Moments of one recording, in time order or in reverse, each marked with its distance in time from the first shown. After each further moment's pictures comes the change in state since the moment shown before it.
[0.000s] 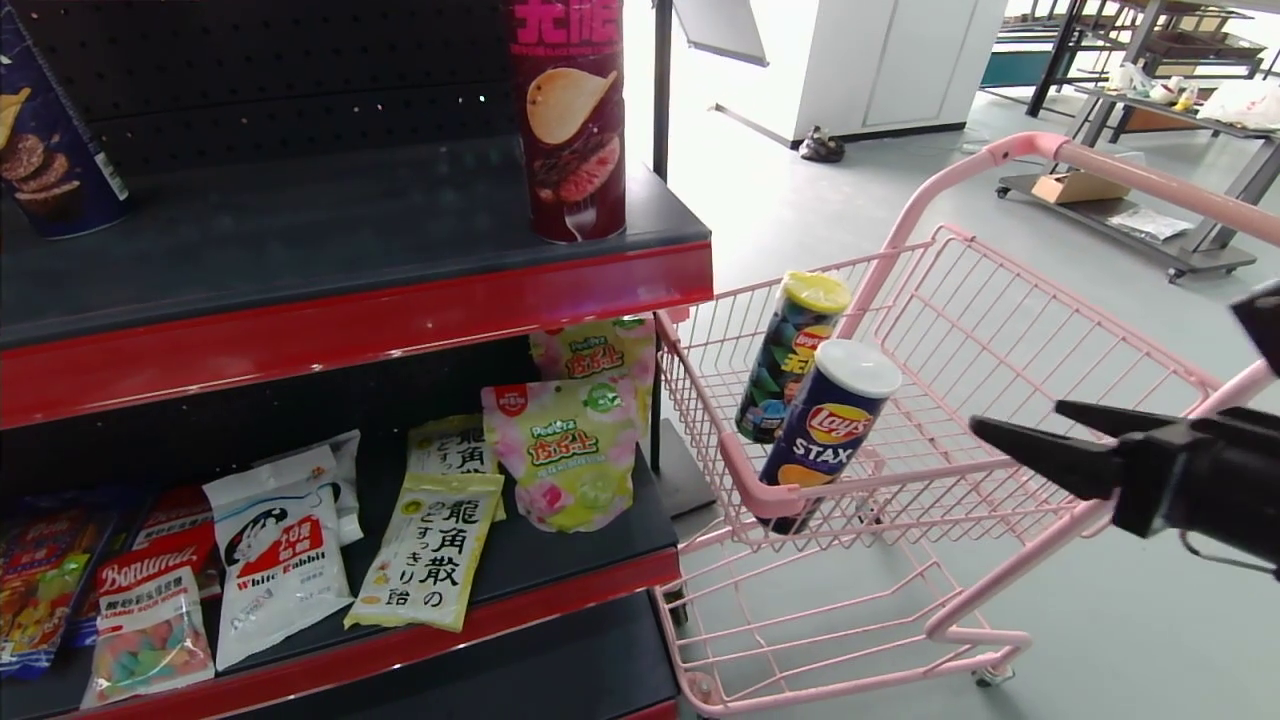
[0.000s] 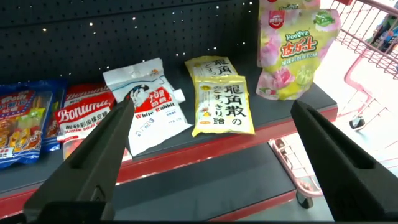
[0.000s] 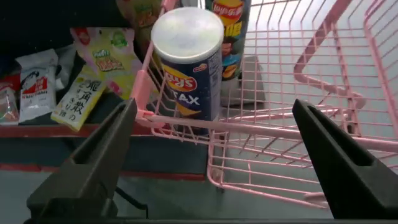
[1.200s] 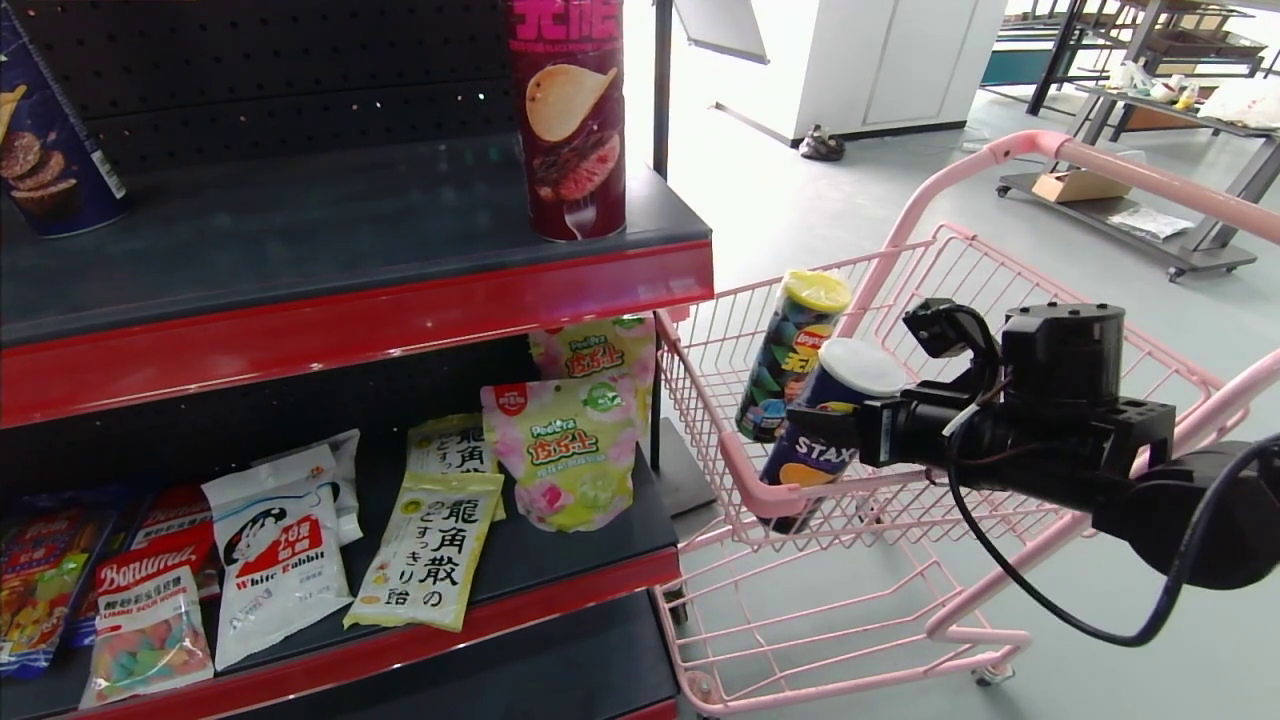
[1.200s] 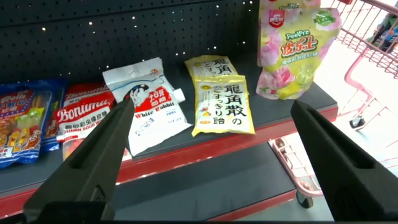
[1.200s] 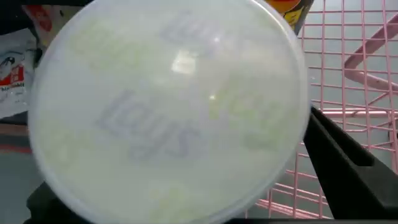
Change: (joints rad) left arm 0.000 0.000 0.000 0.000 0.000 0.000; right arm 0.056 0.574 -0.227 -0.231 0.041 0.009
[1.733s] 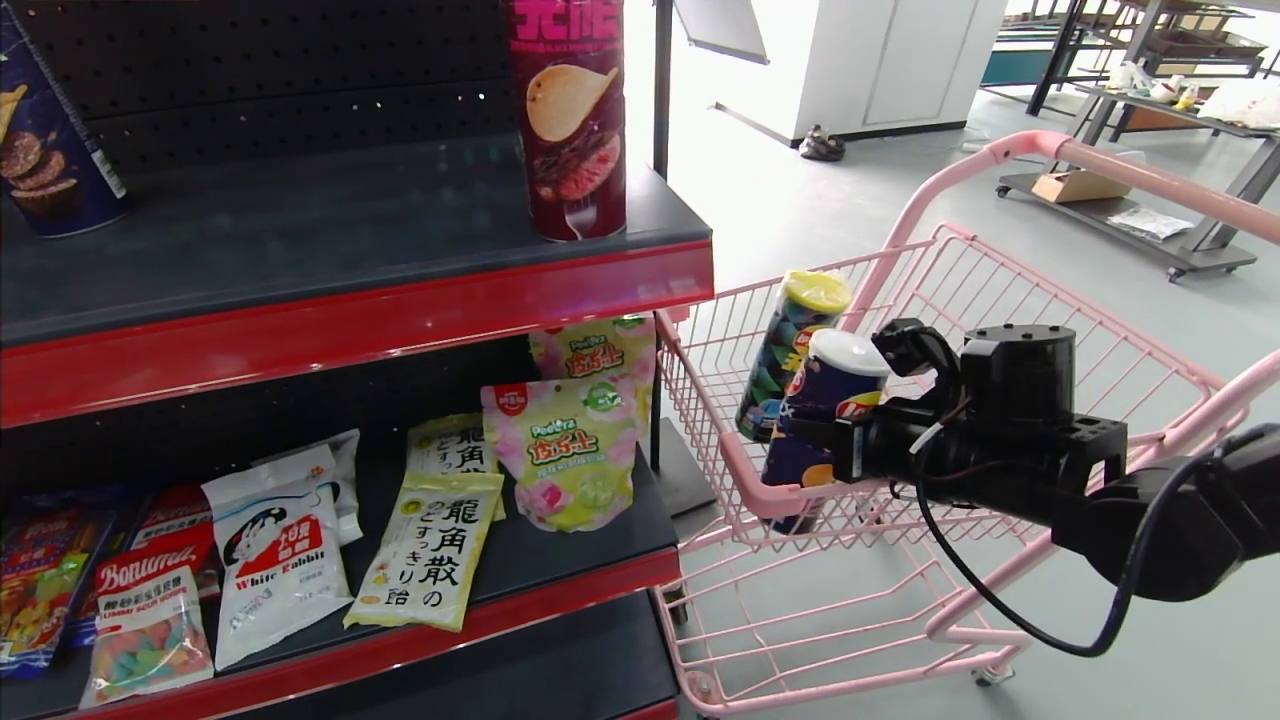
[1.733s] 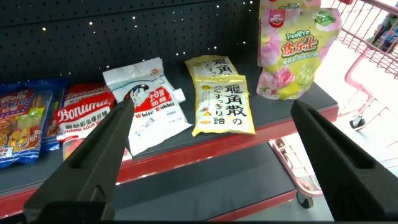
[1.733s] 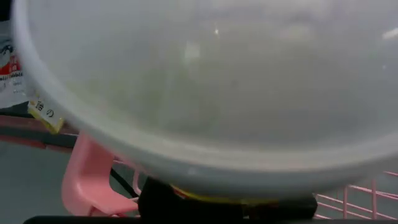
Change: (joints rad) left arm 0.000 0.000 0.000 0.000 0.000 0.000; right arm 0.040 0.063 0.013 -0.045 -0.008 0.001
